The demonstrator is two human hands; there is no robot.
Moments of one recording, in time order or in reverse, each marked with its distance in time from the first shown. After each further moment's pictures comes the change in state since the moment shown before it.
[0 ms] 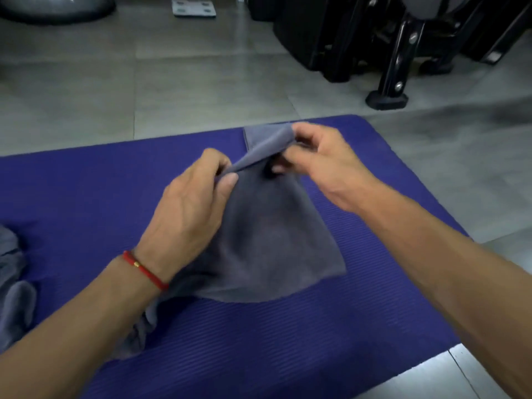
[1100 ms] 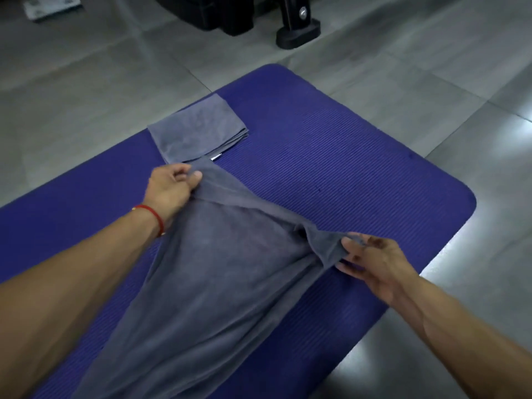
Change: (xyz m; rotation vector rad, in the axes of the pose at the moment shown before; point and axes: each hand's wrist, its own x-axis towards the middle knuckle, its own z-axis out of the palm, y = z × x) left_hand 0.100 -0.066 0.201 -0.269 -0.296 -0.515; right_hand -0.203 0.199 -0.106 0.564 0.794 0.739
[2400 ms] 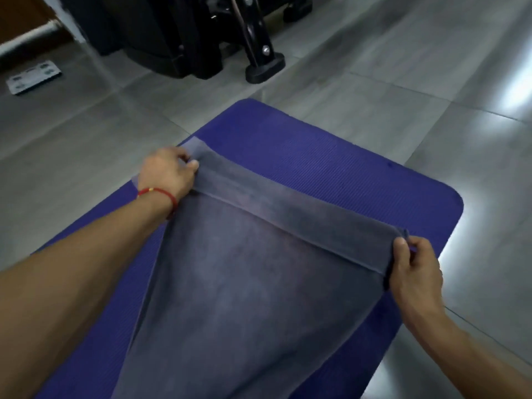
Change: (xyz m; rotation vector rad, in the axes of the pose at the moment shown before) left_hand 0.052 0.120 0.019 0.675 0.070 0.426; right_hand -0.013 -0.011 -0.028 -0.334 0.616 -0.464
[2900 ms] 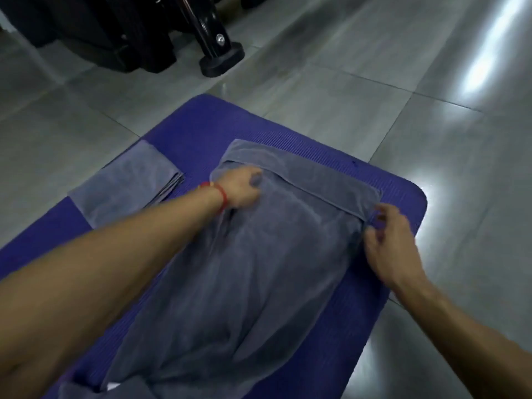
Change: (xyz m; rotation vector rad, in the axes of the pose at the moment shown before) left_hand 0.007 0.143 0.122 -0.072 -0.738 0.306; right_hand 0.089 0.020 -0.011 -0.300 -0.152 -0.142
